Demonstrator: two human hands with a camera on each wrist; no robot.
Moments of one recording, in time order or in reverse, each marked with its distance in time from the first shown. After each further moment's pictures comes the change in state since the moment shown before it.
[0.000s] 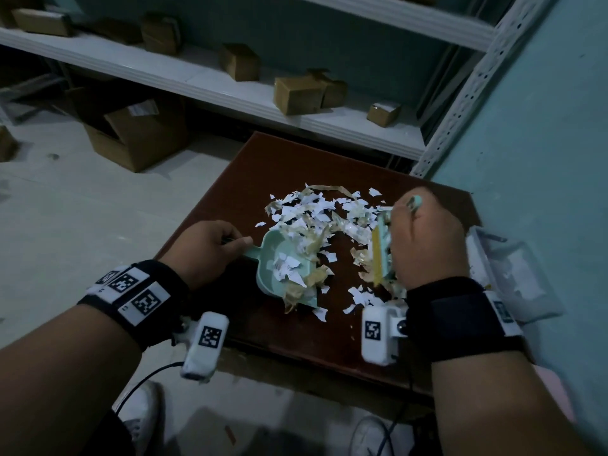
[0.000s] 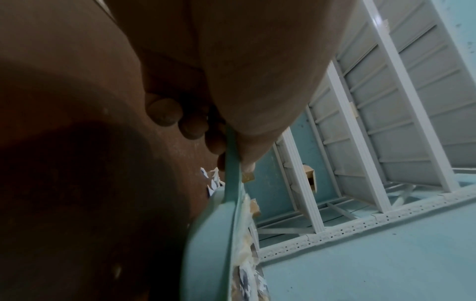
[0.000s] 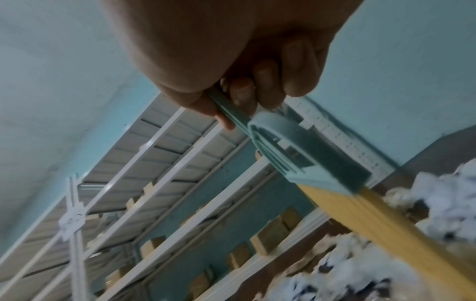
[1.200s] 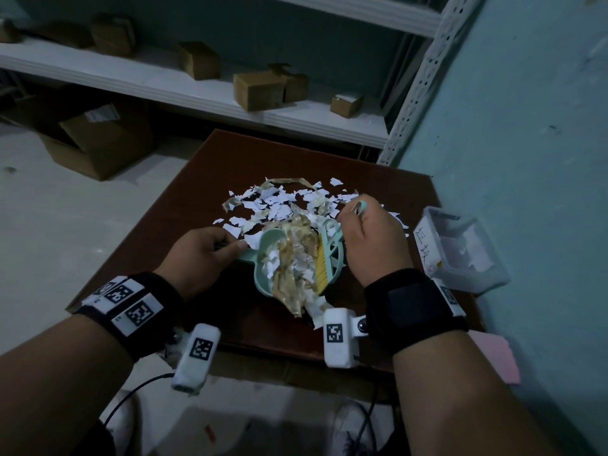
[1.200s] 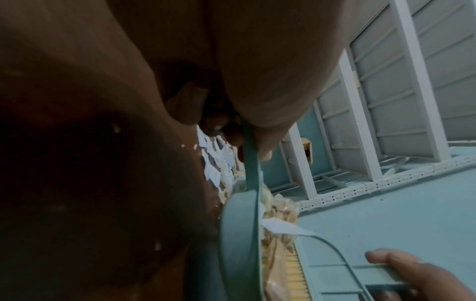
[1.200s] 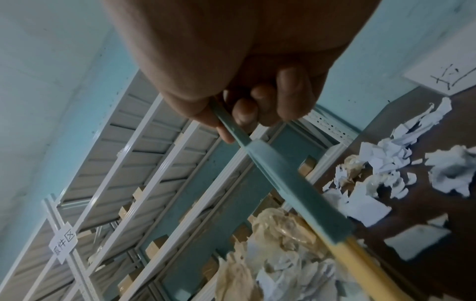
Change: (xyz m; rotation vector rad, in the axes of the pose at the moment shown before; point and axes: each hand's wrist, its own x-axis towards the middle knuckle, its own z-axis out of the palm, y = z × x) left_hand -0.016 0.049 0.046 -0.175 -0.058 0.019; right_hand -0.015 0.031 -0.007 0.184 -0.132 0.104
